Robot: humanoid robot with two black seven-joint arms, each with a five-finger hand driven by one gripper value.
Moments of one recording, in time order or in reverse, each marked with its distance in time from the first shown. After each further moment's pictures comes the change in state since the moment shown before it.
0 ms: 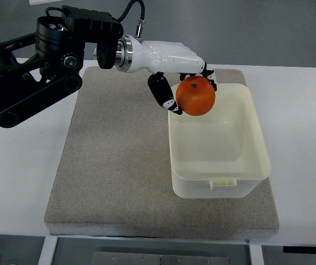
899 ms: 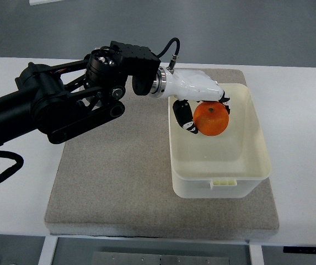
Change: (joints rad) left arm 0.019 -0.177 0.130 0.172 0.108 0.108 -0.002; right arm 0.000 0.000 0.000 0.000 0.000 0.000 0.000
